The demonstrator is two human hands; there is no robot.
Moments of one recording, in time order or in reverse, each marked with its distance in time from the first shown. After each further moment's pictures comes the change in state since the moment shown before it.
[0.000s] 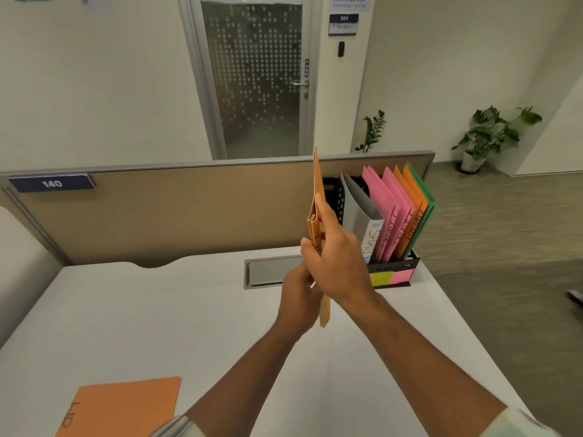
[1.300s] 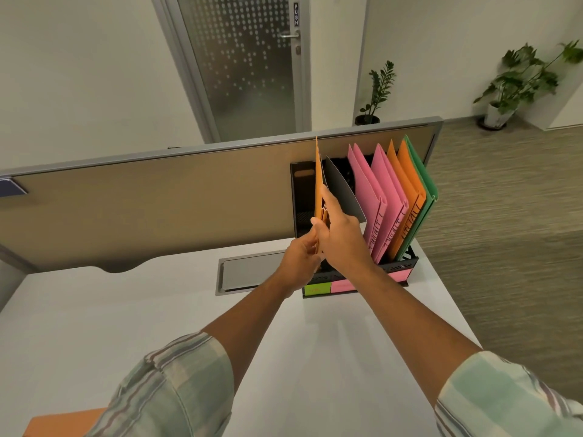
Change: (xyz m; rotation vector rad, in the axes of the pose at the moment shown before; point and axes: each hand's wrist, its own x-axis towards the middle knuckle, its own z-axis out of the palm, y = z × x) left_hand 0.179 -0.113 0.072 0.444 -0.262 -0.238; right_hand 0.120 0.189 0.007 0.098 -0.162 0.233
